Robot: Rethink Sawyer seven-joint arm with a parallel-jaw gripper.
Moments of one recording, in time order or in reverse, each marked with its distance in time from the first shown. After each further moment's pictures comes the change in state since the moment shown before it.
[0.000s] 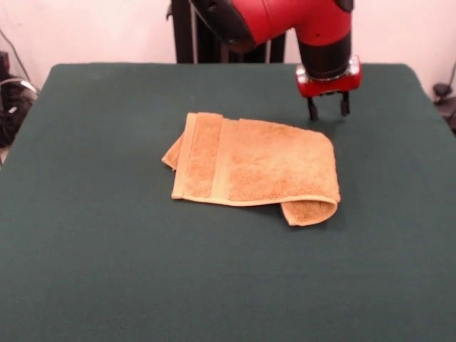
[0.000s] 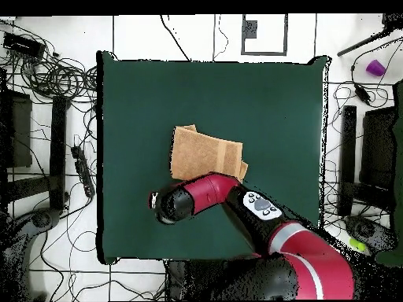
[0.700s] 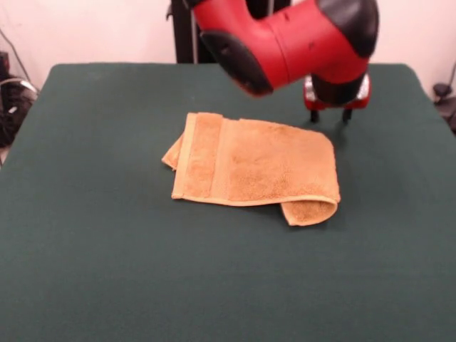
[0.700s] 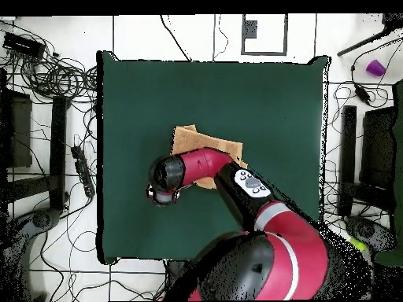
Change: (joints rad) arm 0.045 0.122 0.035 -0.262 0.077 0.460 0.000
